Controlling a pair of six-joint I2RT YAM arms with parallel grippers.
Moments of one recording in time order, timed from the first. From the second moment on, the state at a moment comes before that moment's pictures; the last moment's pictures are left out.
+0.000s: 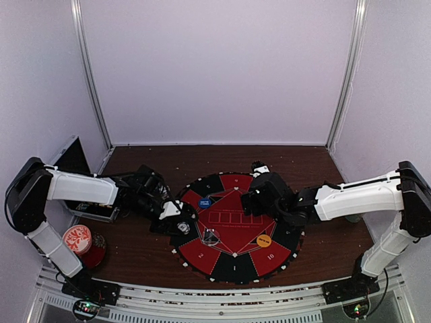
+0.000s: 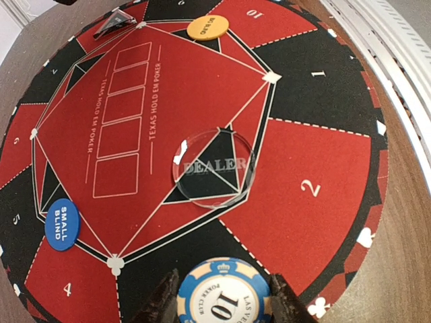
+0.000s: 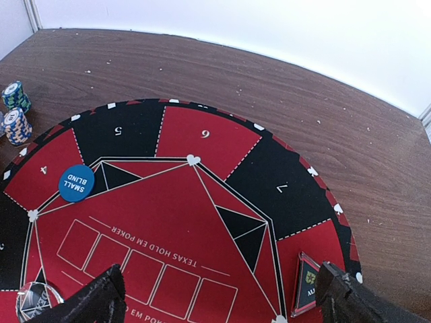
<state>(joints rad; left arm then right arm) -0.64 1.59 0.83 -0.26 0.63 0.98 0.99 1.56 0.90 -0.06 0.67 0.39</state>
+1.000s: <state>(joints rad) -0.65 1.75 0.96 -0.21 0.54 0.81 0.99 1.56 0.90 -0.06 0.67 0.39</state>
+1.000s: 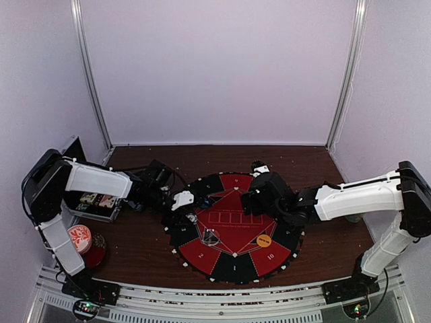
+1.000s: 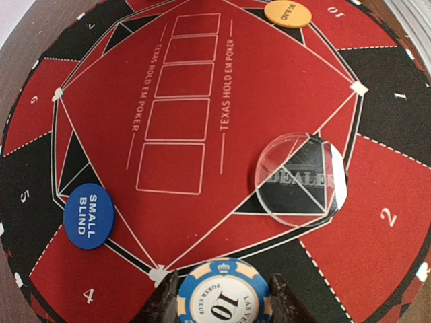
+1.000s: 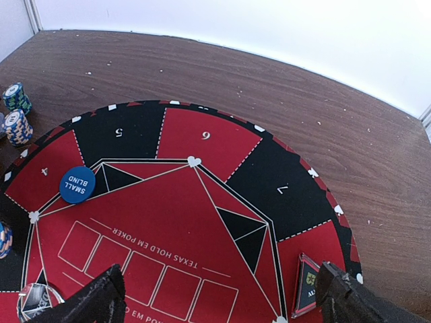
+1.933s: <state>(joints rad) -0.65 1.86 1.04 -0.26 0.40 0.76 0.99 1.56 0.90 -0.06 0.67 0.39</state>
